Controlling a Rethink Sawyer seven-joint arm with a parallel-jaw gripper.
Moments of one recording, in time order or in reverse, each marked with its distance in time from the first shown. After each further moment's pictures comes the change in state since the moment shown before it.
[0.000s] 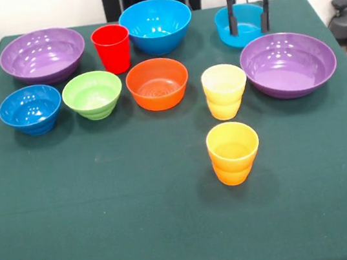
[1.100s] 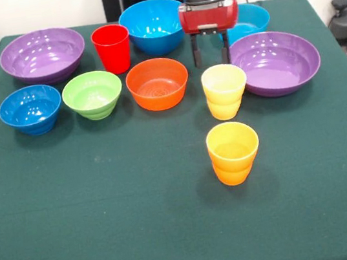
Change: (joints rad) arm -0.240 0.141 0.075 -0.025 -0.109 -0.077 0.000
